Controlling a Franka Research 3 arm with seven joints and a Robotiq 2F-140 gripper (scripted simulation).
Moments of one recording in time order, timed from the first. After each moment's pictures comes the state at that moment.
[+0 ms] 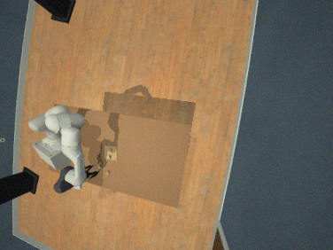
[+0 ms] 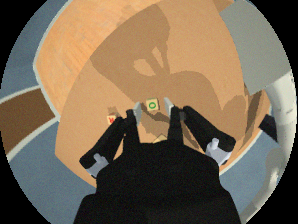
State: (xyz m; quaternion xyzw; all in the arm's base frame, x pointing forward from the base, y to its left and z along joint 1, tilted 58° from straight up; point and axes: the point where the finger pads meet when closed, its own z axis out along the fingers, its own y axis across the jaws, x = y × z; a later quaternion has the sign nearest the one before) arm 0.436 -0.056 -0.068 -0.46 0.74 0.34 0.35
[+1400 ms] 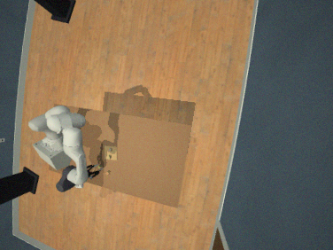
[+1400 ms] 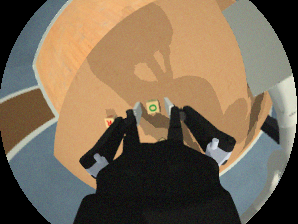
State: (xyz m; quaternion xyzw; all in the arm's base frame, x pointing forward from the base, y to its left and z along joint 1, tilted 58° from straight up) arm 0.440 -0.043 -0.077 -0.46 0.74 0.34 0.35
